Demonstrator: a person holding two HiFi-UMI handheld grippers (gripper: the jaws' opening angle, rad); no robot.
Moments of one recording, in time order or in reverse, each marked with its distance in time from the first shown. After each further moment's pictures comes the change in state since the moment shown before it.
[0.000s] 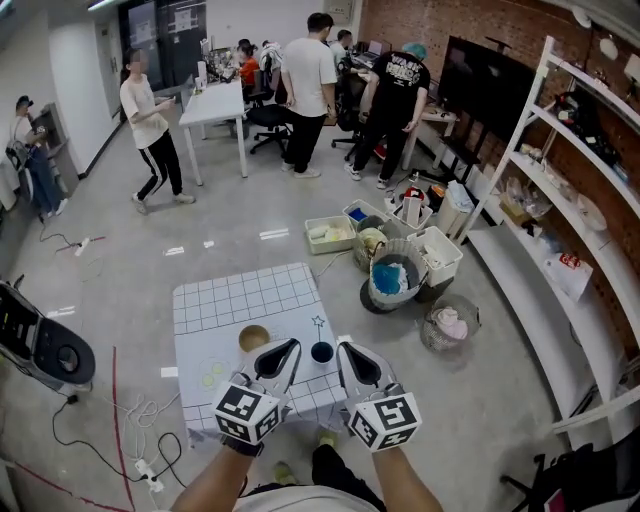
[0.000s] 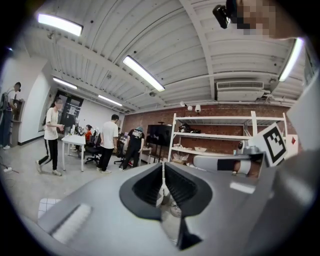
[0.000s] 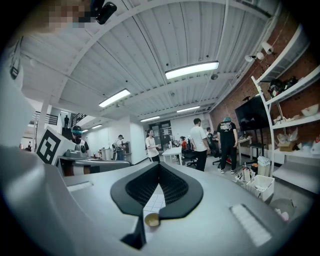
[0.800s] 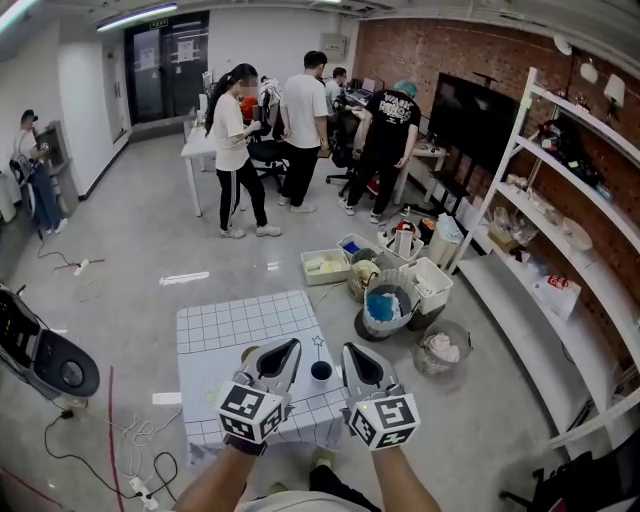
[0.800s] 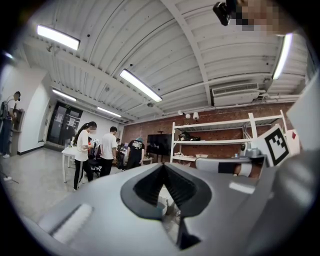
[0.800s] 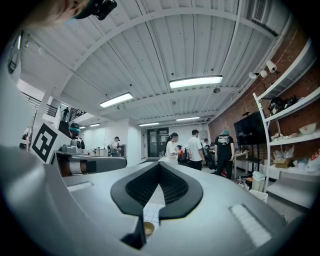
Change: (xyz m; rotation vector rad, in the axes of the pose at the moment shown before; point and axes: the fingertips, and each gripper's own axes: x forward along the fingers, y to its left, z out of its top) left arm -0.024 -0.006 0.054 0.065 -0.115 0.009; right arm -0.013 0.020 0.047 -0.103 -0.086 -0.047
